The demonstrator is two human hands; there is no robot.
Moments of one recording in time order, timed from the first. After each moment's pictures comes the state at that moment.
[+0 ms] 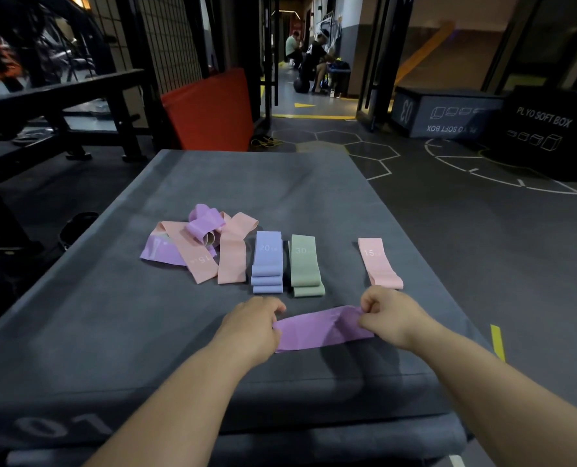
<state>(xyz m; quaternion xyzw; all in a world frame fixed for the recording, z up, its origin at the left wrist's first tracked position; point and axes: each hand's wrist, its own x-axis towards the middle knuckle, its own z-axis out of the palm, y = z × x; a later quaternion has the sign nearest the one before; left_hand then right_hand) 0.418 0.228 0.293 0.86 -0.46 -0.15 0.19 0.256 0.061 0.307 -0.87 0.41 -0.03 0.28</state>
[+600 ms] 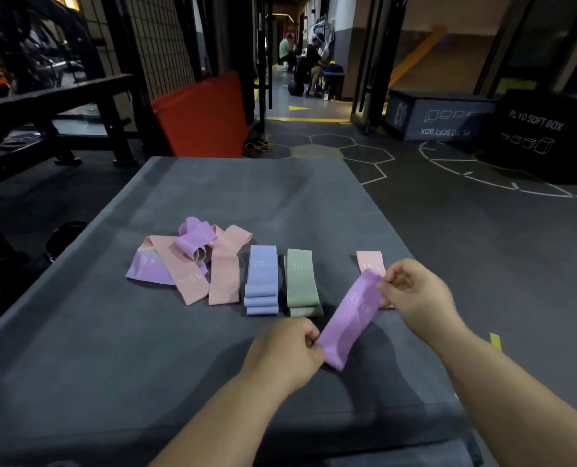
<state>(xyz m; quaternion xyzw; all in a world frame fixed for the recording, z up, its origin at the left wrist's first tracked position) 0.390 0.192 0.301 0.83 -0.45 -0.20 0.26 0.260 0.026 0.322 -0.76 0.43 -0.30 0.38</state>
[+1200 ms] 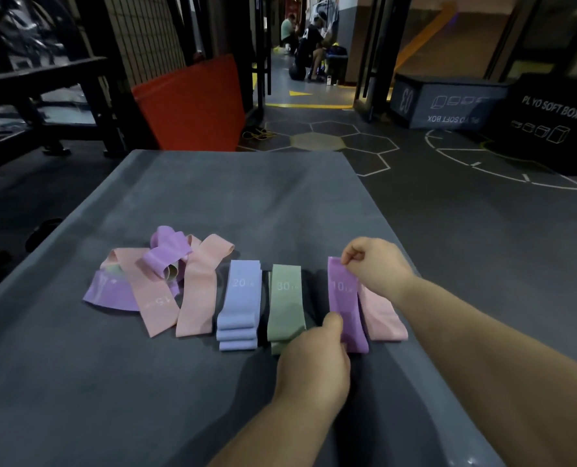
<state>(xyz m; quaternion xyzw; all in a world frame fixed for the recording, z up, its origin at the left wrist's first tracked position) 0.370 0.109 0.294 0.85 -0.45 -0.11 0.26 0.353 -0.072 0.326 -0.88 0.39 -0.14 0.24</state>
